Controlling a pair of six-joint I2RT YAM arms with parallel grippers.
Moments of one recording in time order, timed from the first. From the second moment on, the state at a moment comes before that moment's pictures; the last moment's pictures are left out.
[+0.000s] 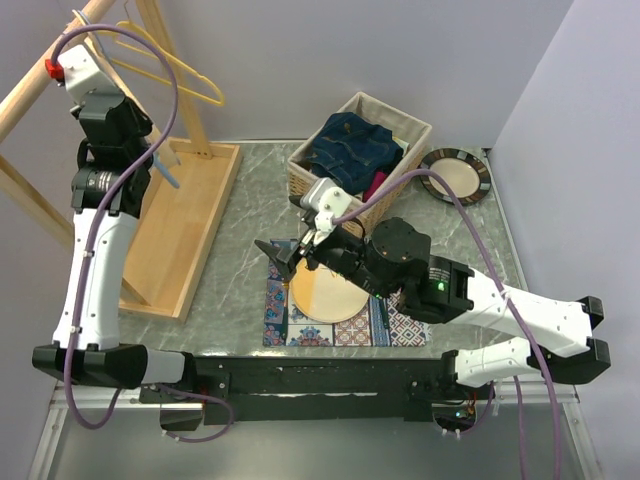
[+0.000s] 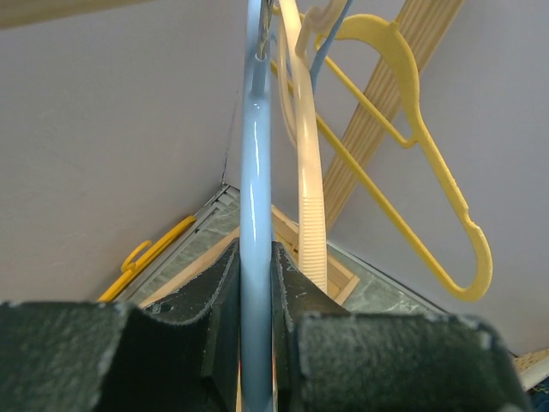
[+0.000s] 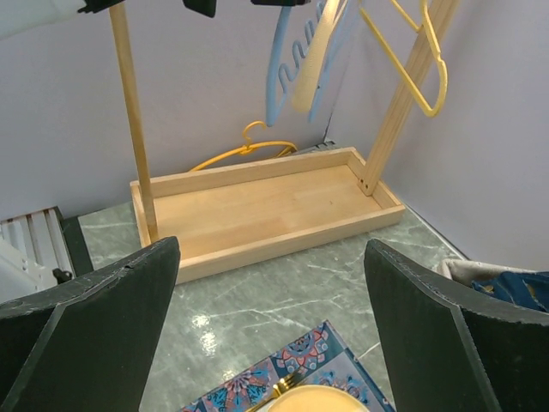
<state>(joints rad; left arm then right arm) -0.08 1.34 1.75 -0.43 -0.61 -0.28 1.33 1.22 1.45 -0.12 0.35 -0.19</state>
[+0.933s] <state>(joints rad) -0.04 1.47 1.93 -0.43 -0.61 -0.24 1.30 1.17 1.38 -0.09 0.37 -0.20</state>
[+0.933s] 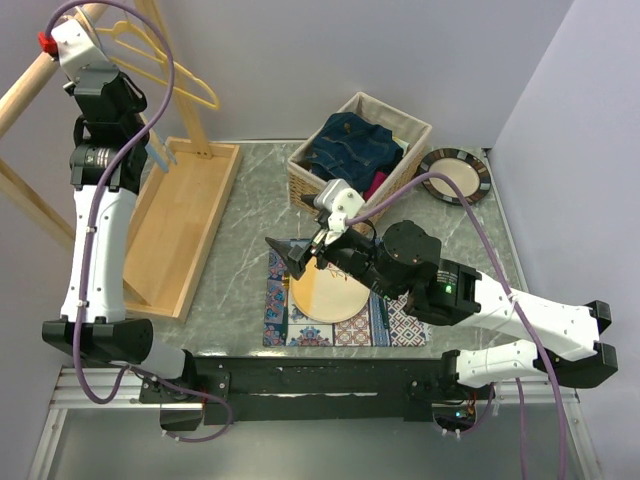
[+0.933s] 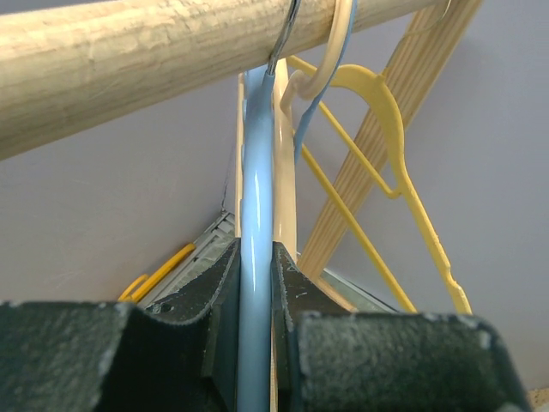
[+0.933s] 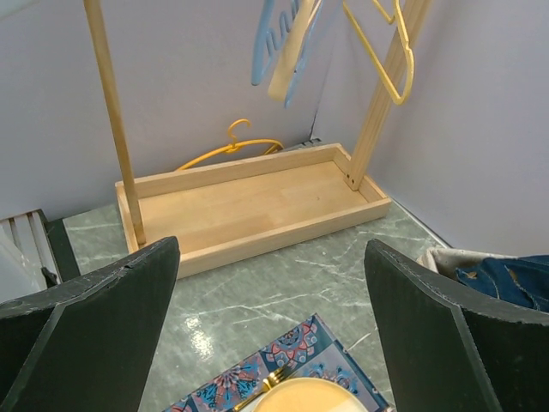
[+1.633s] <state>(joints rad) 0.03 1.30 1.68 -0.44 -0.43 -0.29 1.30 1.15 1.37 -0.09 0.35 -0.17</state>
